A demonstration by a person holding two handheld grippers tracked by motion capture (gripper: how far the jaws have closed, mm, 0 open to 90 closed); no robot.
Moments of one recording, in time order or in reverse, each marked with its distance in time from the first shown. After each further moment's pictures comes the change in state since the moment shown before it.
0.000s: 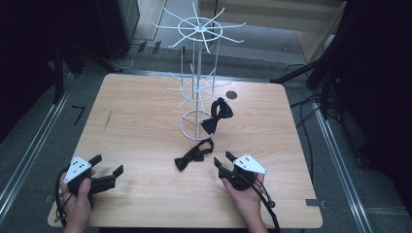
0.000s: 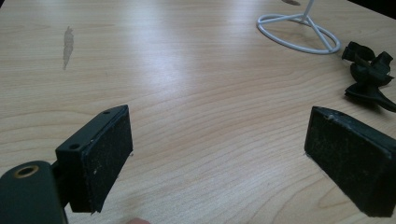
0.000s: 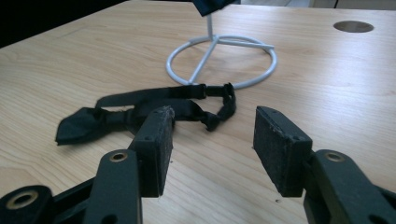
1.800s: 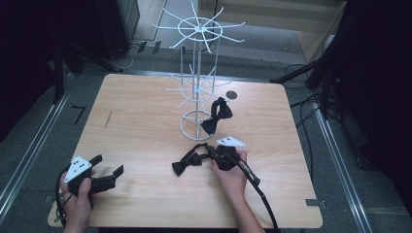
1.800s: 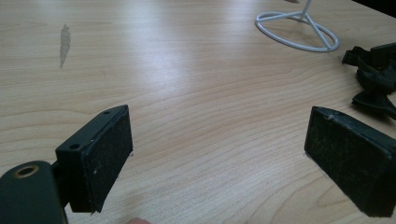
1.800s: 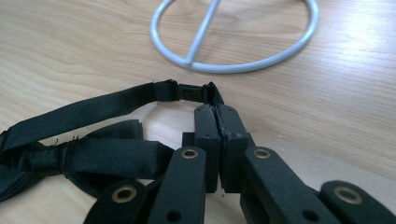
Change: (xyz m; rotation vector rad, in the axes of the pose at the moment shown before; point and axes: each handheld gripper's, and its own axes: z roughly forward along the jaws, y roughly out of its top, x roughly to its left) left arm 0.000 0.000 0.001 0.009 -0.007 0.003; right arm 0.003 0.022 0.068 0.267 -0.014 0.067
